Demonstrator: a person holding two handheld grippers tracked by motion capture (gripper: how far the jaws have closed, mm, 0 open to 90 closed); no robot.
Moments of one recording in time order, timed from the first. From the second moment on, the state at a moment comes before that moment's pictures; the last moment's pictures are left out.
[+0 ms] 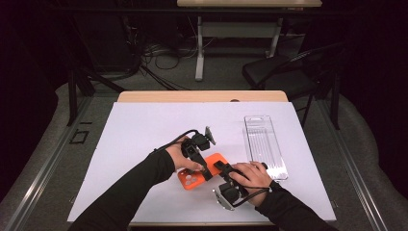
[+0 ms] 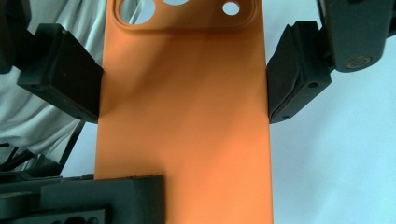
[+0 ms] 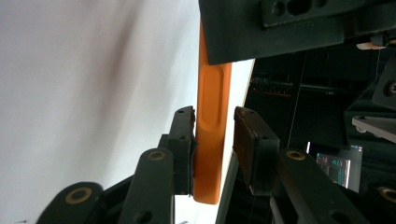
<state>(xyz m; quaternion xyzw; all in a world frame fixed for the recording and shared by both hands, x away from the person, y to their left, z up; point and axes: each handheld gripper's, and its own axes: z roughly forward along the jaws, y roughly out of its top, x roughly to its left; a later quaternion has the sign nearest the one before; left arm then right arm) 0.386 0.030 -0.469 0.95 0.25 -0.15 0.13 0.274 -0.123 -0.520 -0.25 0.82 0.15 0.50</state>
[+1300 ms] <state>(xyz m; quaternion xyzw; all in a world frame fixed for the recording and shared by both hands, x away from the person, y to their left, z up) 0.389 0.031 -0.472 0.94 0.26 -0.16 0.13 0.273 -0.123 -0.526 -0.23 0.81 0.14 0.51</state>
